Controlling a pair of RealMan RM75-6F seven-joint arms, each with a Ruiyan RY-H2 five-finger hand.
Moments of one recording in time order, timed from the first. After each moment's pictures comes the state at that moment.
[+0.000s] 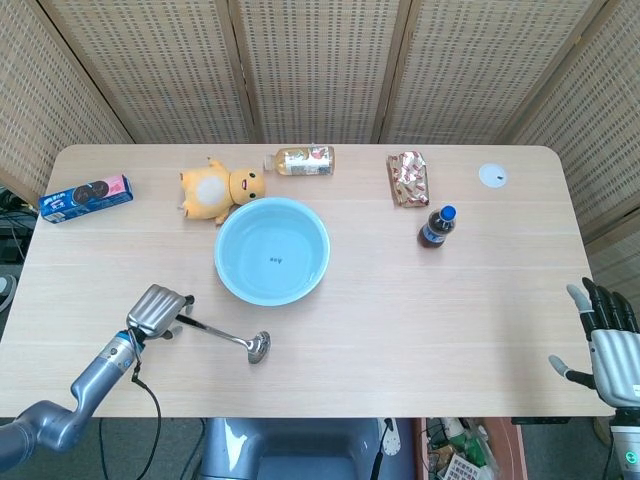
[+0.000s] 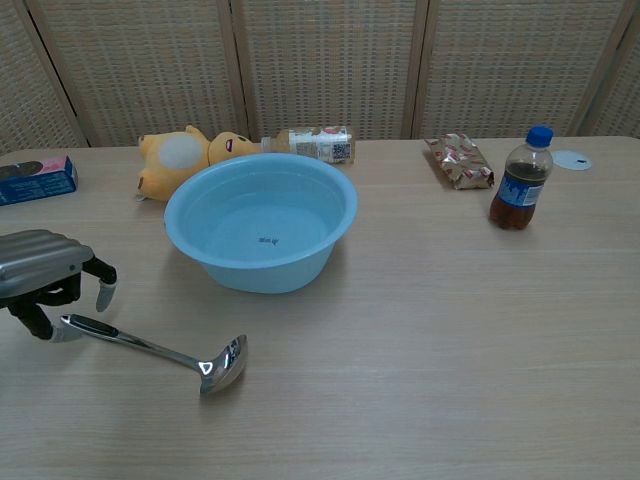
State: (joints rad) left arm -0.55 -1.53 -0.01 -1.15 1.47 0.88 0.17; right arm 0.06 -1.02 0.08 -1.73 -1.46 1.47 -0.07
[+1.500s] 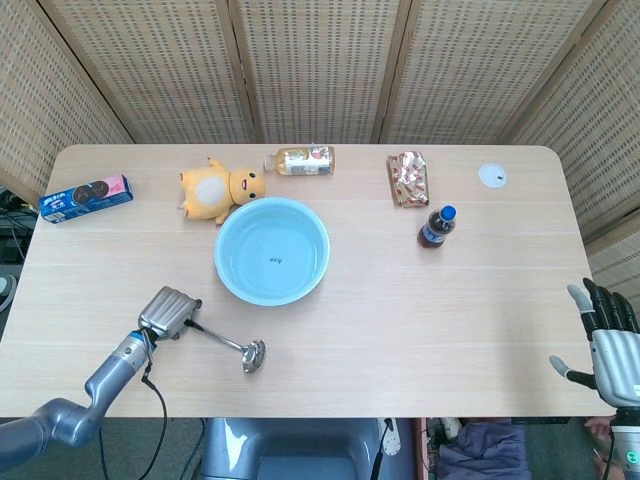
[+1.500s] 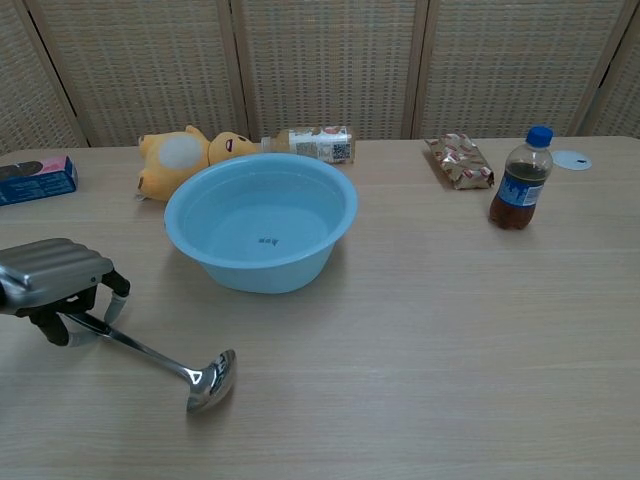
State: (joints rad) left arm -0.59 -1.56 0.00 -1.18 1.37 0.85 0.31; right arm 0.06 -1.01 0.08 -1.73 -1.45 1.47 -0.06
